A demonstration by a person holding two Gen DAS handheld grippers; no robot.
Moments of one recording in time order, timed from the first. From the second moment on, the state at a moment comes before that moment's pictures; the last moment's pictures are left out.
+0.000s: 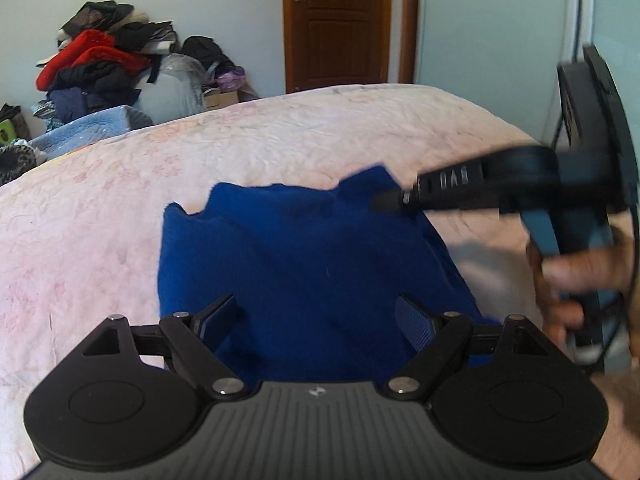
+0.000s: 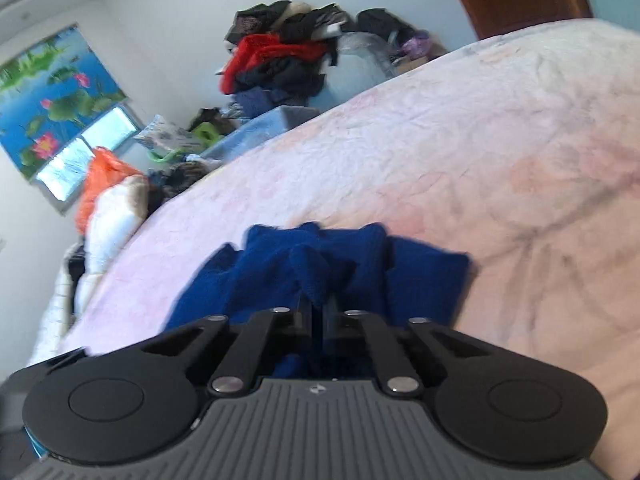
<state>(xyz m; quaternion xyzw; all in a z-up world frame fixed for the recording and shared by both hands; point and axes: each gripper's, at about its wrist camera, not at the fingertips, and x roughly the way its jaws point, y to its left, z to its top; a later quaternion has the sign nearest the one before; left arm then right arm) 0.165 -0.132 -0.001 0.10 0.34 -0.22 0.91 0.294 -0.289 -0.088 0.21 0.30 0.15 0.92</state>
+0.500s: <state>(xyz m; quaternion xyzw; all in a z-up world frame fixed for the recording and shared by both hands) 0.145 -0.139 -0.021 0.16 0.37 -0.27 0.87 0.293 -0.295 -0.054 0.10 0.25 0.11 0.96</state>
